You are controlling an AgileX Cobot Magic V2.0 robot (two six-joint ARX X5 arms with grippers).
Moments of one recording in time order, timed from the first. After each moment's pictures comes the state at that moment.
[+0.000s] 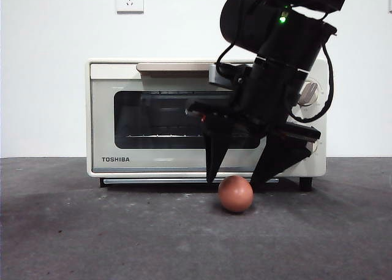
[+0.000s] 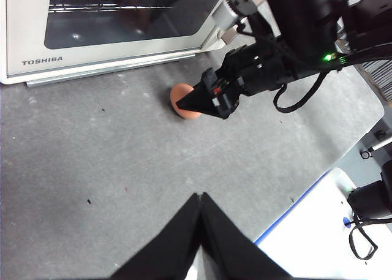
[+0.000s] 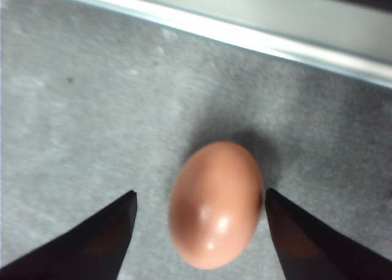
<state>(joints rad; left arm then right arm) -0.15 0.62 0.80 -0.85 0.69 -0.07 0.67 1.69 1.03 -0.38 -0.05 0.43</state>
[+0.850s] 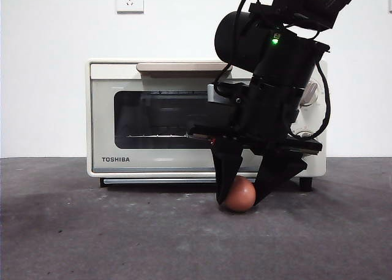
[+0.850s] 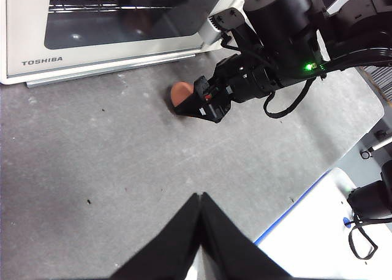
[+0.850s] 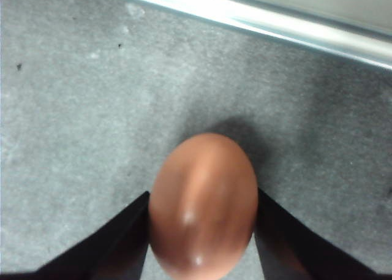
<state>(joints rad) -0.15 0.62 0.80 -0.84 0.69 -0.07 0.67 1.75 1.04 -0.37 0.00 0.43</state>
